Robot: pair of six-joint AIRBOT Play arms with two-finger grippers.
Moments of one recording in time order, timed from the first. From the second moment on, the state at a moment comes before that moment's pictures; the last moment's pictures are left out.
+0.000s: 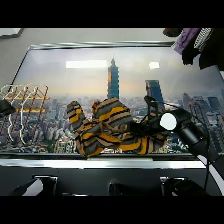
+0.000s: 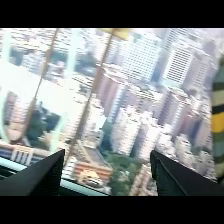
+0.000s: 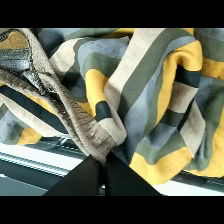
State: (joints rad) left arm 0.49 -1.03 1.24 1.44 -1.40 -1.49; right arm 0.46 -1.01 0.90 -1.22 1.15 1.99
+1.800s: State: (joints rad) left arm 0.58 -1.25 0.73 1.39 -0.97 -0.71; right arm 0.46 -1.01 0.90 -1.35 1.13 1.99
